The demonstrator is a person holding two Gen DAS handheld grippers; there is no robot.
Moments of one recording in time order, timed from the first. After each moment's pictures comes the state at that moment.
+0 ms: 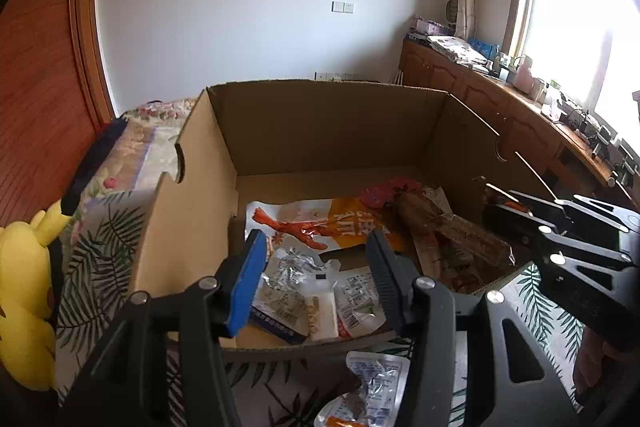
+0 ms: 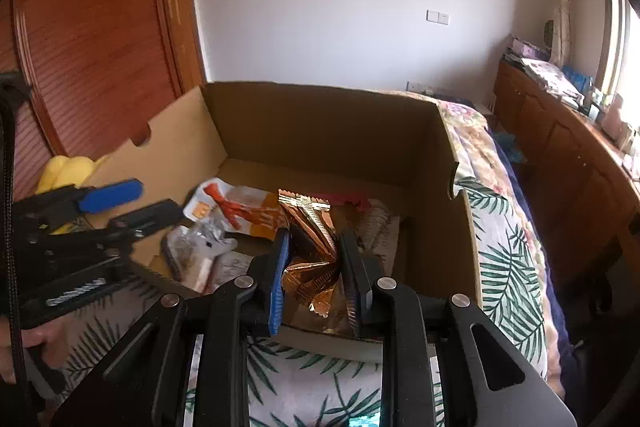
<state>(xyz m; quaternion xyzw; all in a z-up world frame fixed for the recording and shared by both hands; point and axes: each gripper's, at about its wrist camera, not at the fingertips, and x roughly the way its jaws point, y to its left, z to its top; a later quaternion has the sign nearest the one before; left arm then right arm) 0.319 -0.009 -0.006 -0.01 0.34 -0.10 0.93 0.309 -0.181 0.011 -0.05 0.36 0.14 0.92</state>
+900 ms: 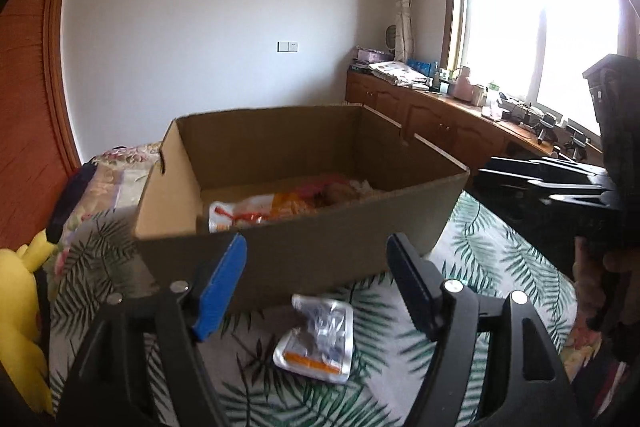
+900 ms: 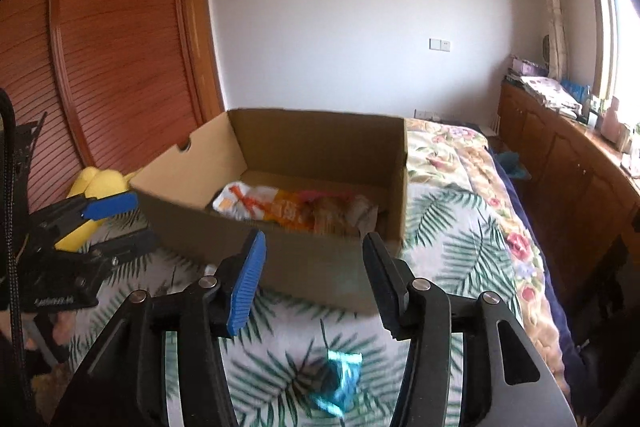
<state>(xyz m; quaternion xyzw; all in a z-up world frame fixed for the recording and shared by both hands) 0.210 -0.007 0.003 0.01 0.26 -0.19 0.94 0.218 -0.236 0.035 -0.03 0.30 0.17 0.94</state>
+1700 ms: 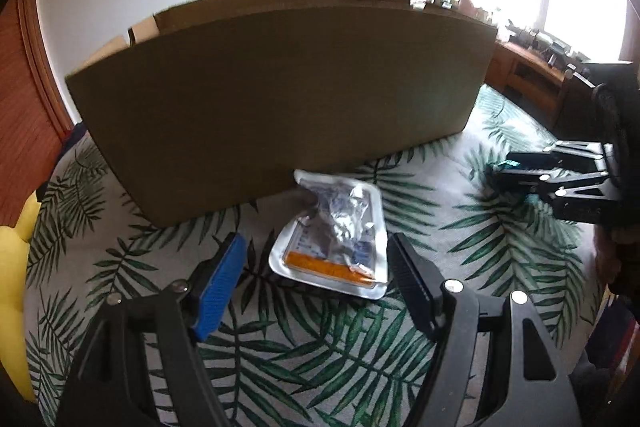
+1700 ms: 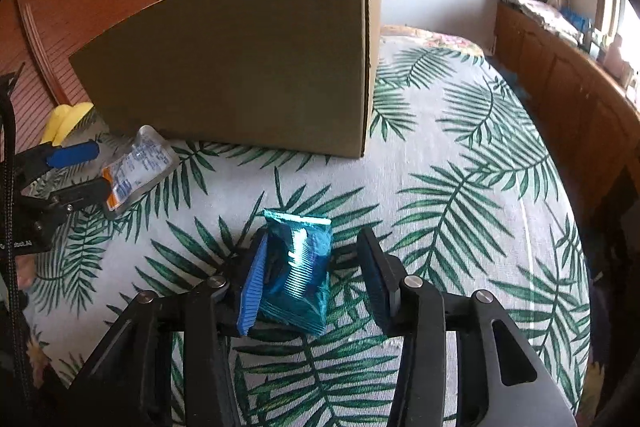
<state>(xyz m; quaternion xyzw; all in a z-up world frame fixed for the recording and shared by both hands) 0.219 -0.018 -0.086 0.08 0.39 -0.18 0.90 0.219 -0.257 -0.087 -0.03 0.43 0.15 0.89</state>
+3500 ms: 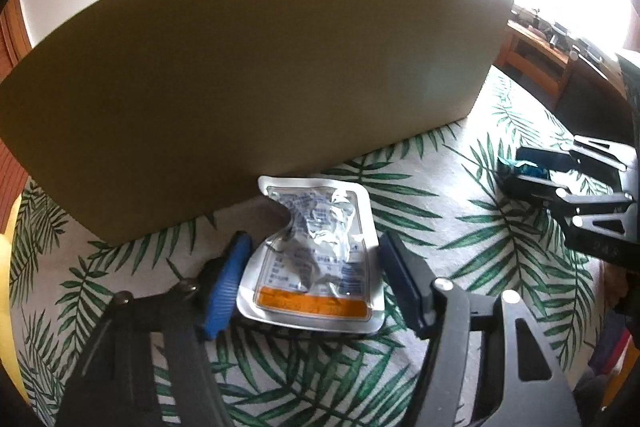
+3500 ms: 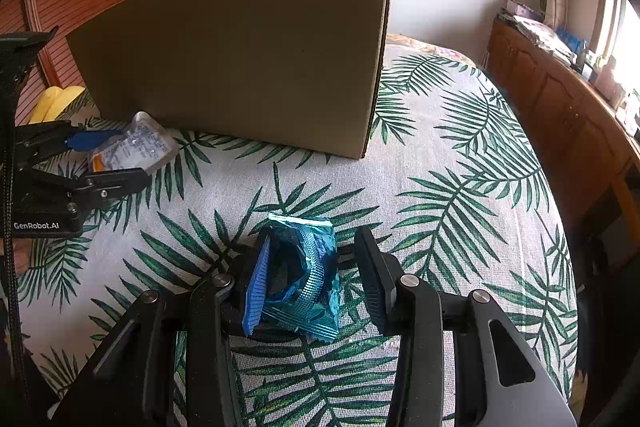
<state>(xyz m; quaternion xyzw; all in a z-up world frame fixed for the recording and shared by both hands) 0.253 -0.060 -0.100 0.09 0.42 -0.19 0.88 0.213 -0.245 -0.091 -0.07 0.42 0.13 0.90</state>
